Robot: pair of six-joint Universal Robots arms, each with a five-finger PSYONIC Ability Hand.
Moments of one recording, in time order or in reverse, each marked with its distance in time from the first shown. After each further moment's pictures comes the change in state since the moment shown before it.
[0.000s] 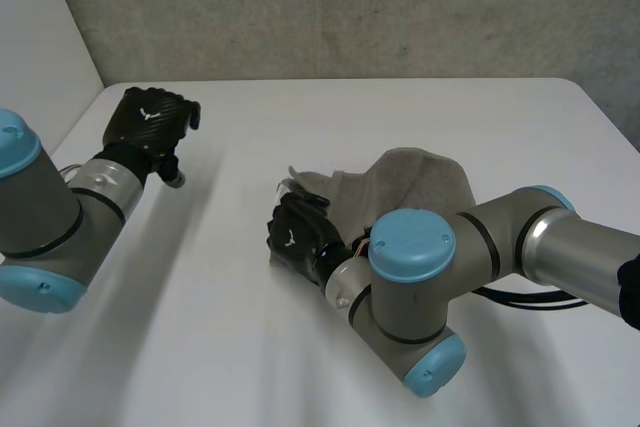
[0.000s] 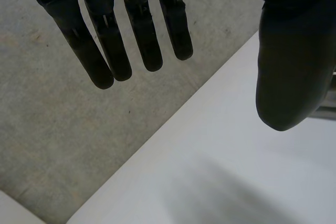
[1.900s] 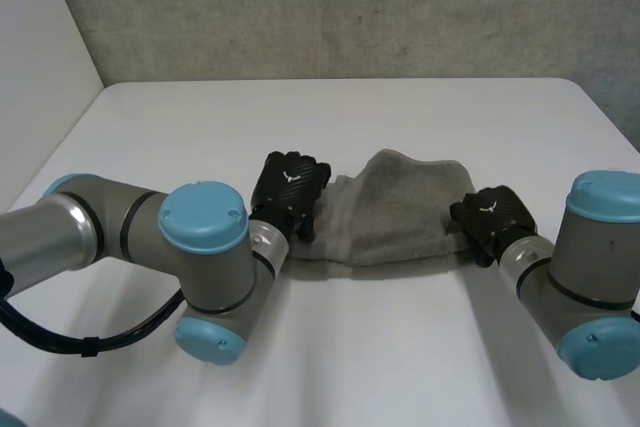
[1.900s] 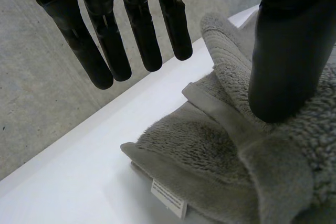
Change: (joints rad) left arm -0.422 -0.350 0.256 -0.006 -0.254 -0.160; right arm -0.482 -0.300 0.420 0.046 0.112 0.599; left_hand -0.003 -0.002 -0.002 0.000 0.003; right_hand 0.264 0.270 0.340 0.340 0.322
